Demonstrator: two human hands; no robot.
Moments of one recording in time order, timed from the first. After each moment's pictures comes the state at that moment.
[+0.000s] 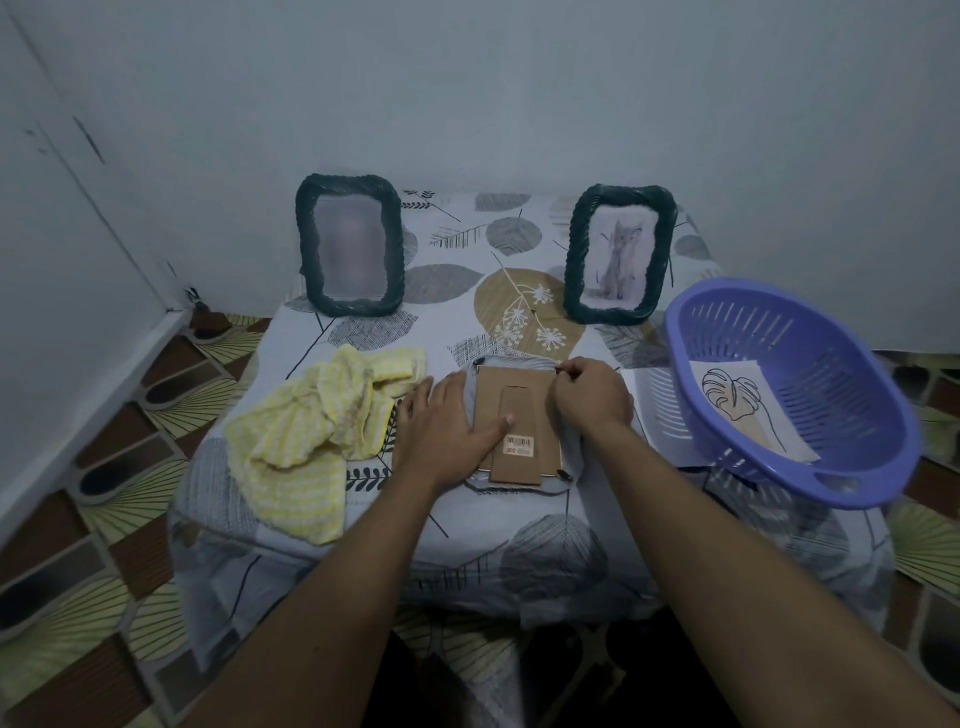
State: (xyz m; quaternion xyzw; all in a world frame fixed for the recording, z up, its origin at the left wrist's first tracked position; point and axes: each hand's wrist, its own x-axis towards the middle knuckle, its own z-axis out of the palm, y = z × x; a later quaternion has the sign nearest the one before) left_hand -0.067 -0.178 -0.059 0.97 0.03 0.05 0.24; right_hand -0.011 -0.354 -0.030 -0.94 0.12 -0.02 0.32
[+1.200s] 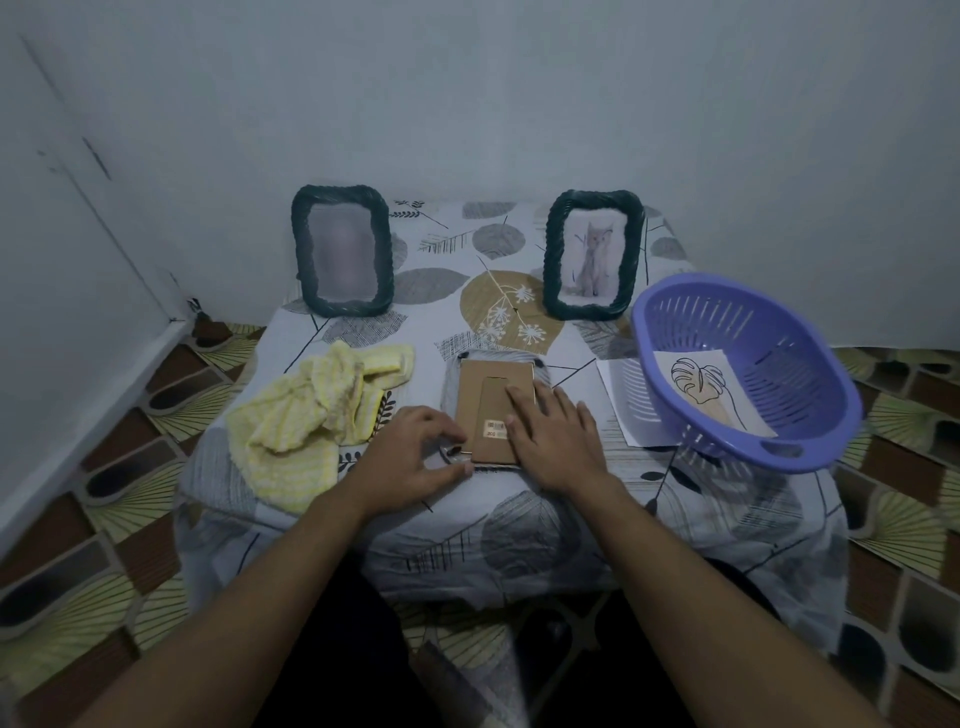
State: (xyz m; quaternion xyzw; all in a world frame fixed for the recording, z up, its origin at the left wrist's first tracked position) left_hand -0.115 -0.137 -0.055 0.93 -0.19 0.06 0.32; right_hand -0.081 -0.361 -0.056 -0.98 -0.10 0.04 0.17
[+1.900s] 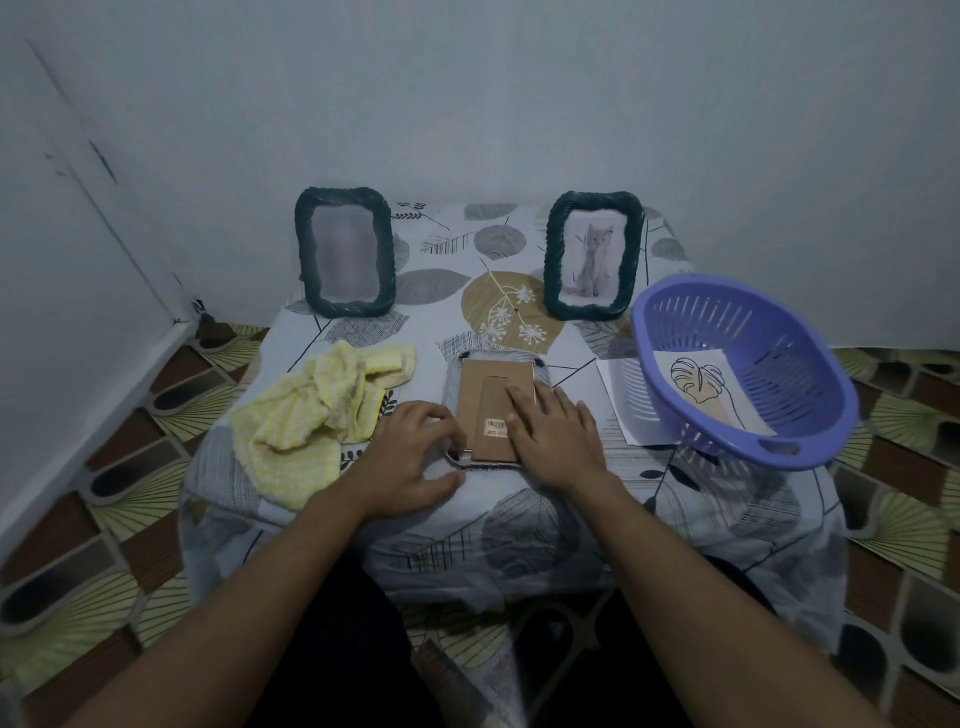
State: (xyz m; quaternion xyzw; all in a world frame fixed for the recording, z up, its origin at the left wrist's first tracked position) left_hand -0.116 -0.133 -0.065 0.93 -0.24 0.09 0.26; right_hand -0.081 -0.363 -0.056 -0.98 -0.10 0.05 0.16
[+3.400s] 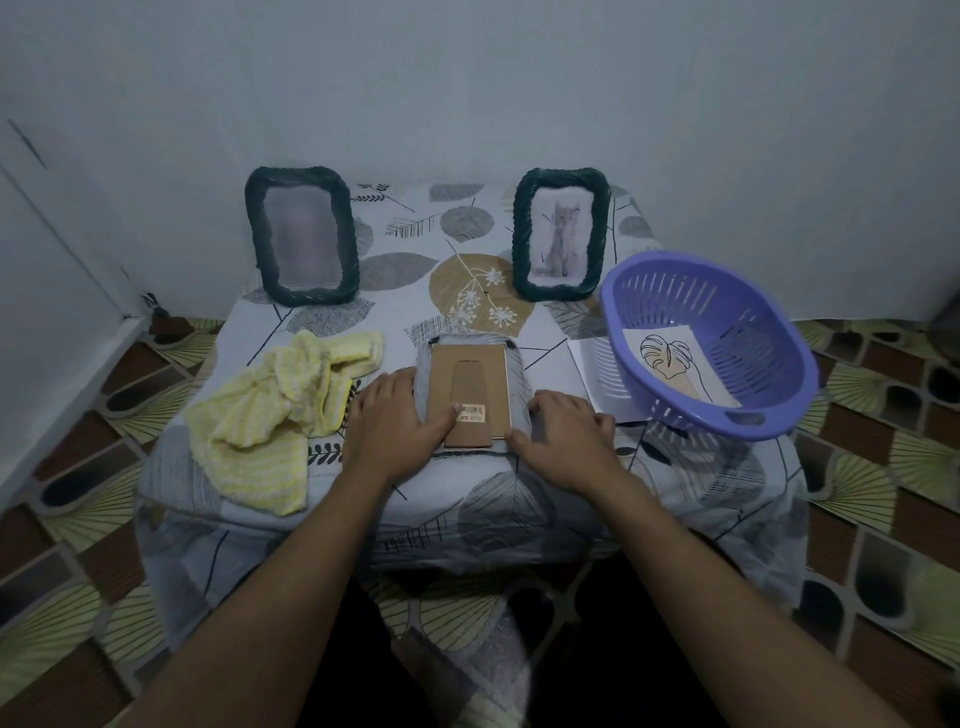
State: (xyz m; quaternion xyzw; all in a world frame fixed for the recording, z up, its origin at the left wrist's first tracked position) left_hand -0.089 -0.172 -0.071 0.98 0.01 0.11 0.19; right_hand -0.113 -0.394 -0.029 -0.98 -0.04 0.04 0.19
